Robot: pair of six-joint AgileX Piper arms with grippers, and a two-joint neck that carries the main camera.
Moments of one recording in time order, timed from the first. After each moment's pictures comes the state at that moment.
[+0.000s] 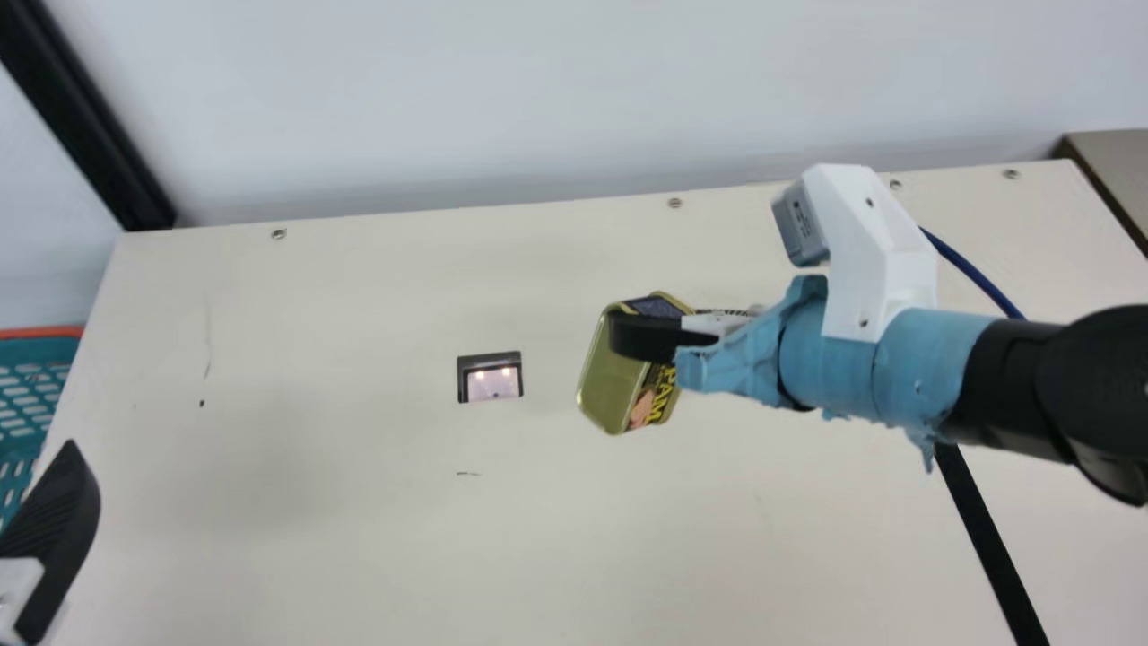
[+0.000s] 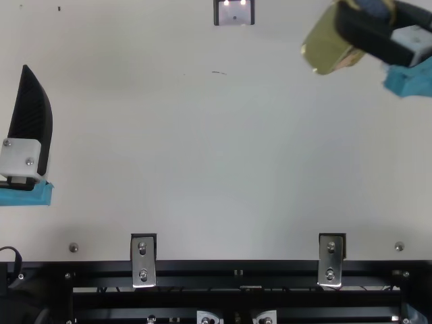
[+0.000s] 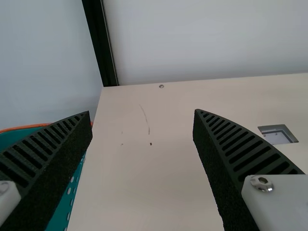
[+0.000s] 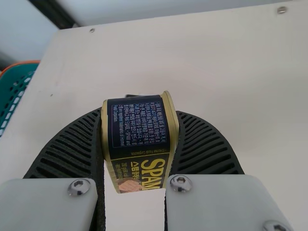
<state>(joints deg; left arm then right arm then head) -16.5 33.0 -18.3 46.7 14.1 -48.5 2.4 73.2 -50.5 47.7 31.7 -34.7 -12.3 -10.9</state>
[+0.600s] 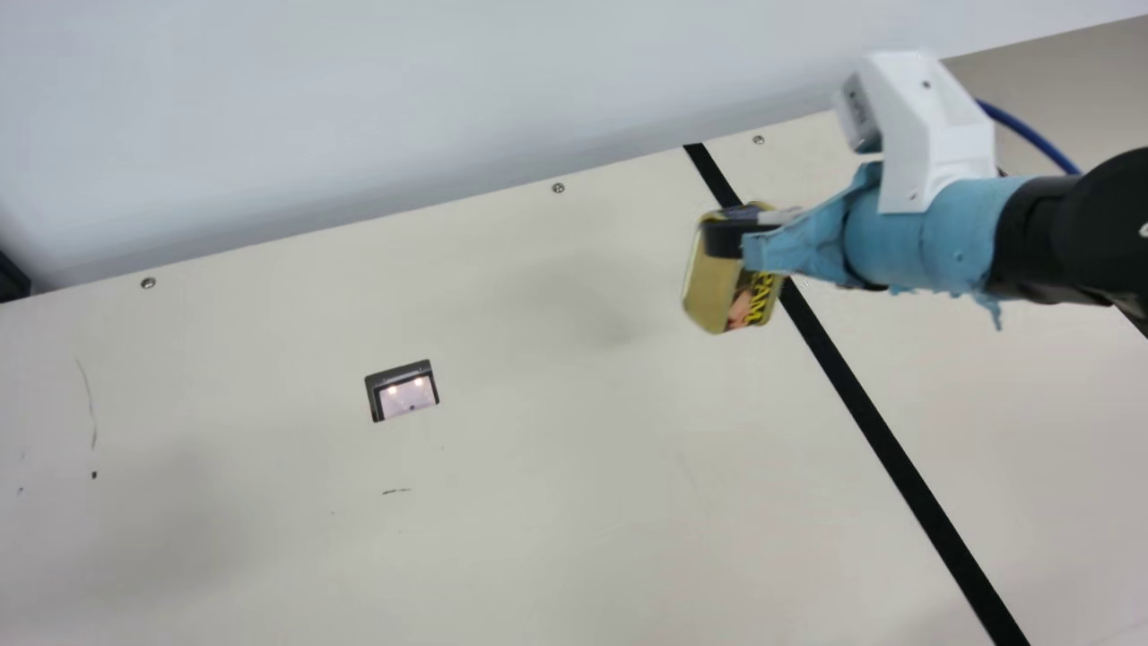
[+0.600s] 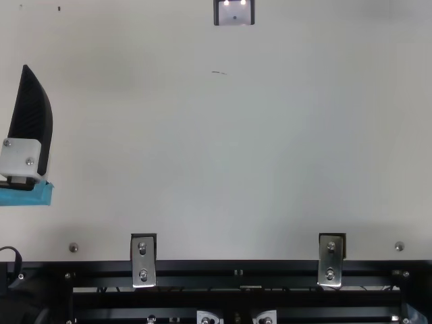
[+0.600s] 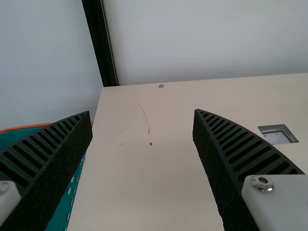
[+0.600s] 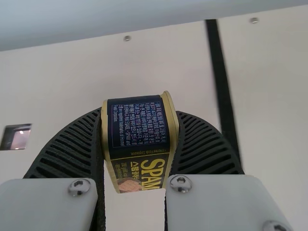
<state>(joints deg) -16.5 33.0 -18.3 46.7 14.1 -48.5 -19.2 71.5 -55.0 28.6 35.3 -29.2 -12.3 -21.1</state>
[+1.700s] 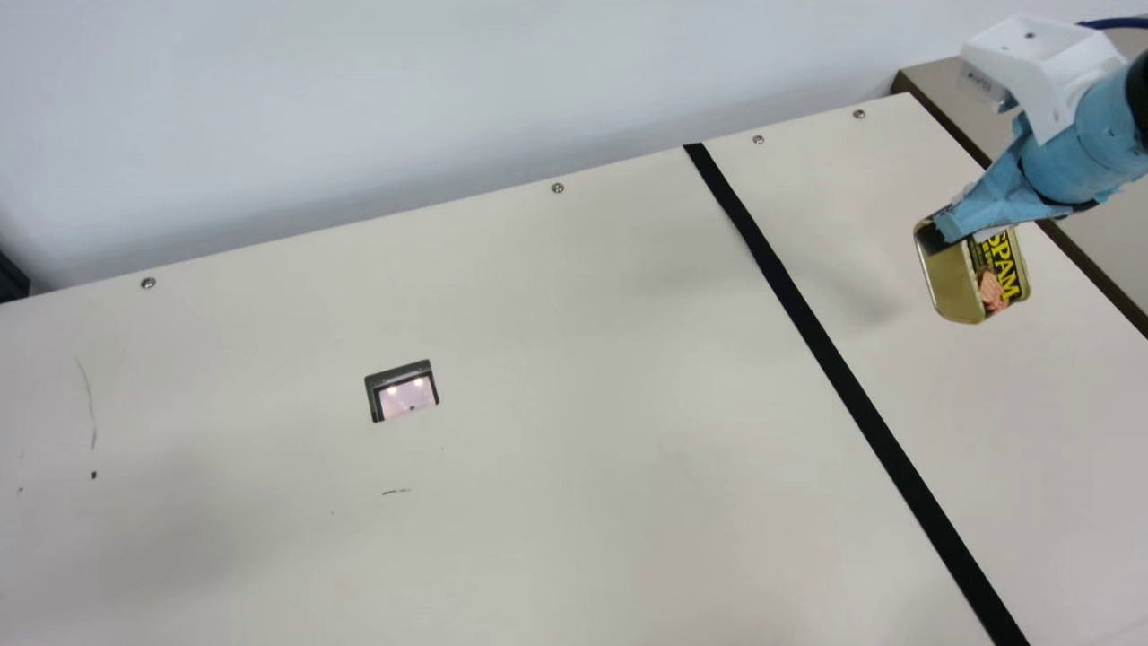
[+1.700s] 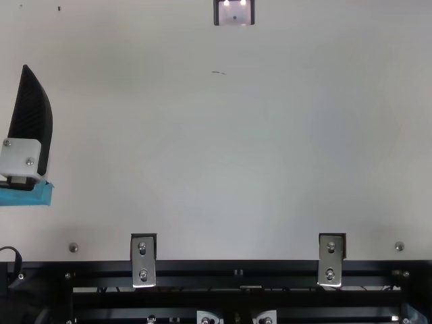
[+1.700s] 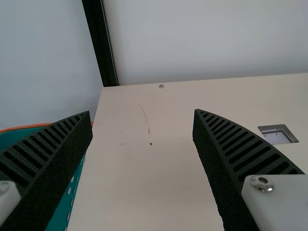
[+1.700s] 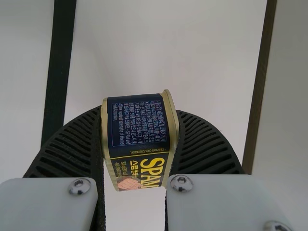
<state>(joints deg) -16.5 33.0 -18.3 46.7 14.1 -48.5 -30.5 93.8 -82.7 -2.5 58.7 -40.6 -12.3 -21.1</state>
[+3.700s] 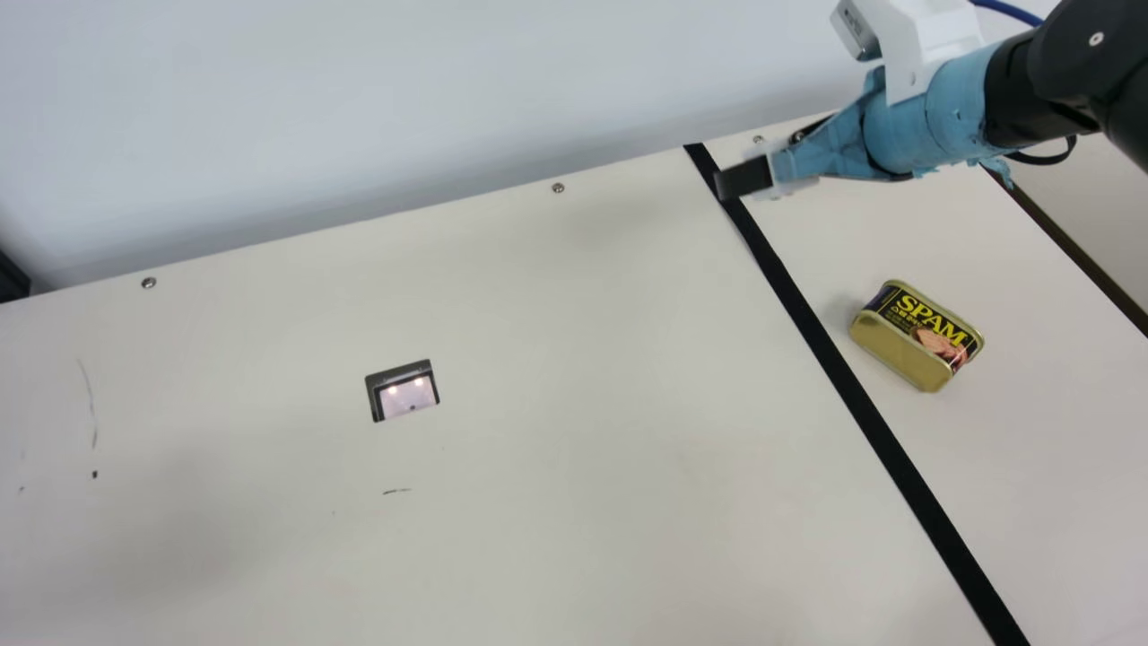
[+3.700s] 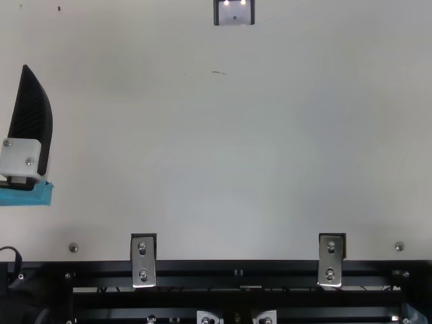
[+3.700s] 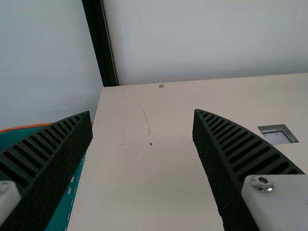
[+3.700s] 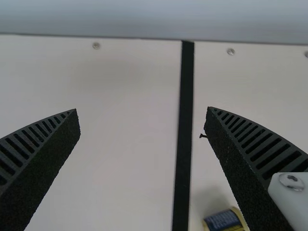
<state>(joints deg) -16.5 33.0 -18.3 46.7 14.1 -48.5 -19.4 88.7 -74.6 27.0 41.1 -36.0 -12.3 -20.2</state>
